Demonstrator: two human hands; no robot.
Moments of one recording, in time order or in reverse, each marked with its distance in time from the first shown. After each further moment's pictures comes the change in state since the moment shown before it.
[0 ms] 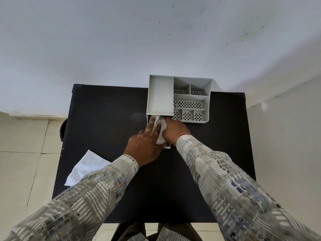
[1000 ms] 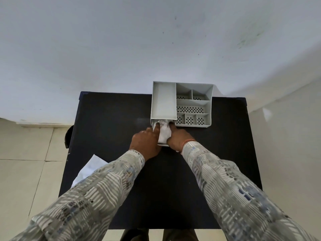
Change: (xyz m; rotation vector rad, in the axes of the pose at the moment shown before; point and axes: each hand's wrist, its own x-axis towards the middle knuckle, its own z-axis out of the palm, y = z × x) left_hand 0.021 -0.007 -0.008 0.079 -0.063 -0.111; right_hand -0.024 0.004 0.001 -0.002 -0.056 0.018
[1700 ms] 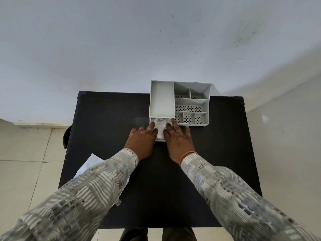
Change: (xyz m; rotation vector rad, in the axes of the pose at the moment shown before) left_hand -0.007 -0.011 0.001 0.220 0.058 0.158; right_hand -0.007 0.024 0.041 -0.586 0.326 -0.320
